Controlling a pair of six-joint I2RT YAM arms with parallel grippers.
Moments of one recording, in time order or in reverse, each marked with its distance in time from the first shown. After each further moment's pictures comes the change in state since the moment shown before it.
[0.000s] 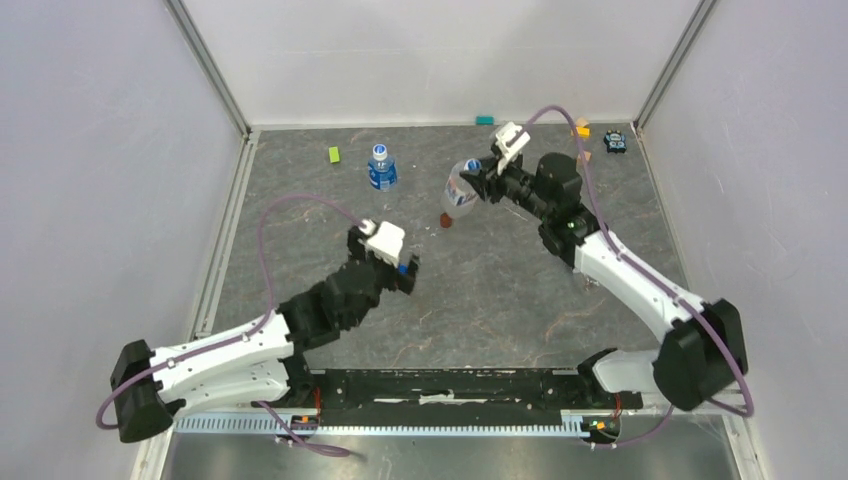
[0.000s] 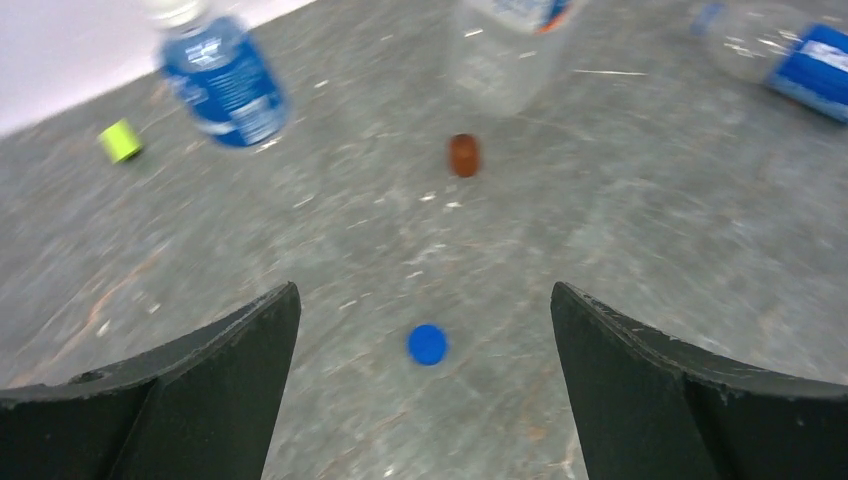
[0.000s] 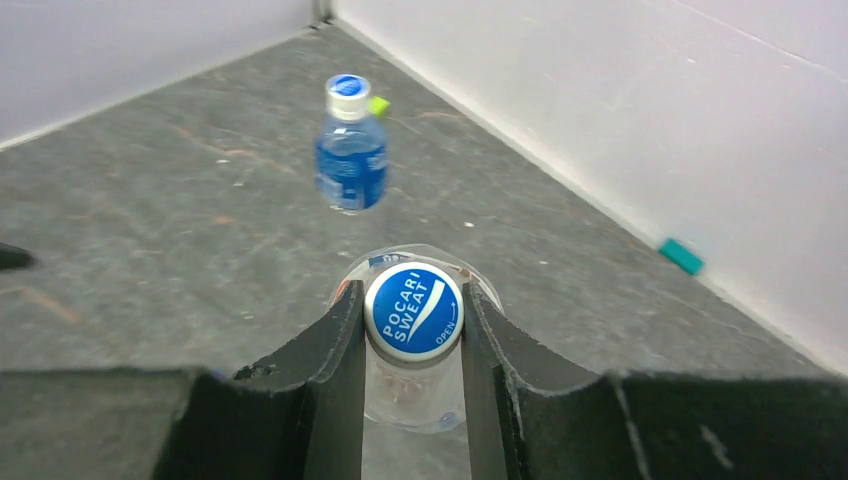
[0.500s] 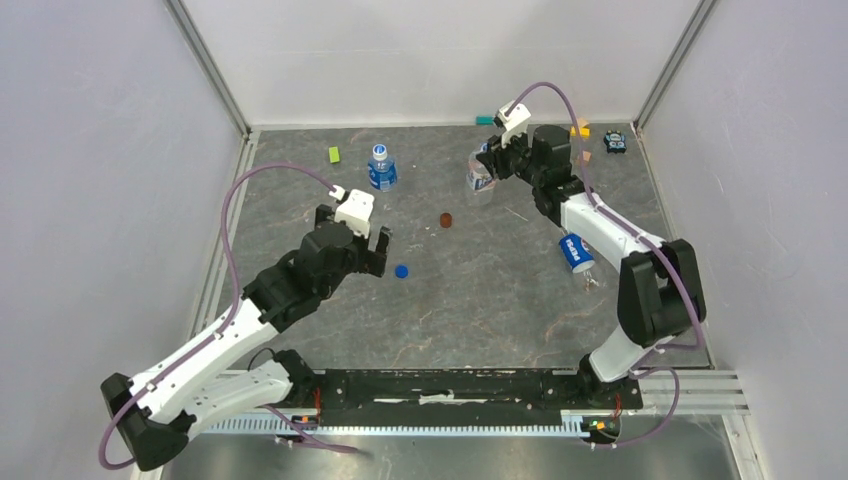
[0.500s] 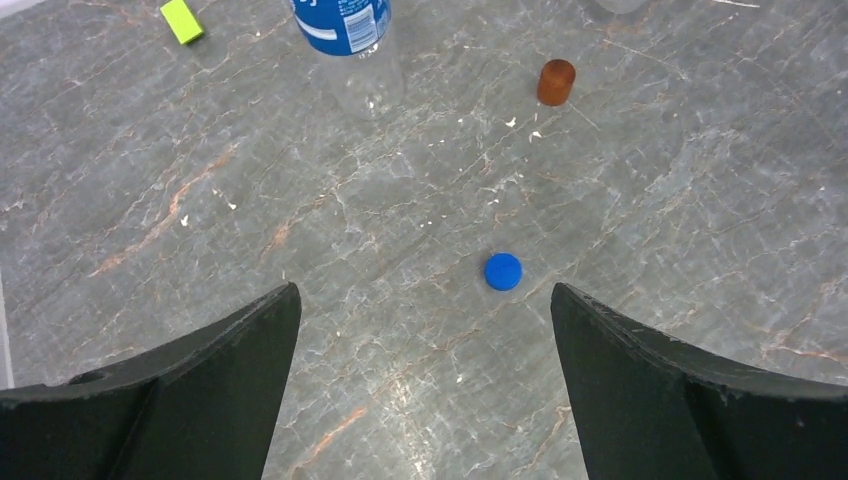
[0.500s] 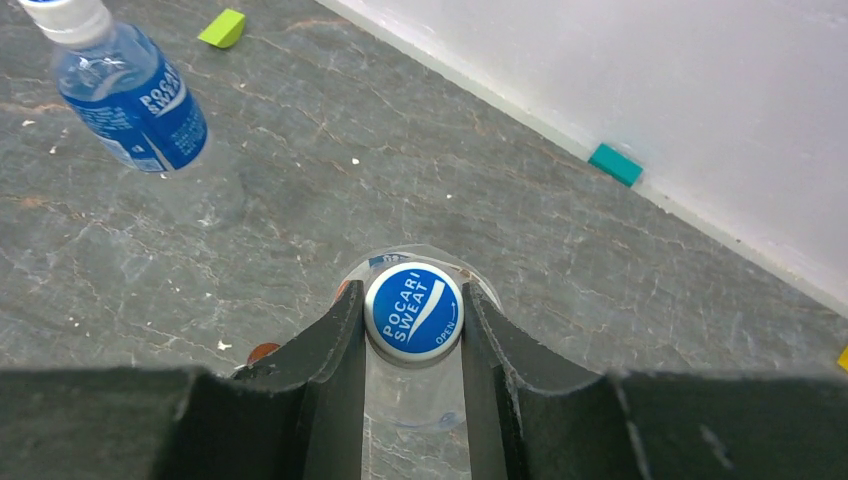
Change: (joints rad) left arm 0.314 -0.025 0.306 -0.593 0.171 -0.143; right arm -0.172 0.350 0.203 -0.019 0.003 -0.041
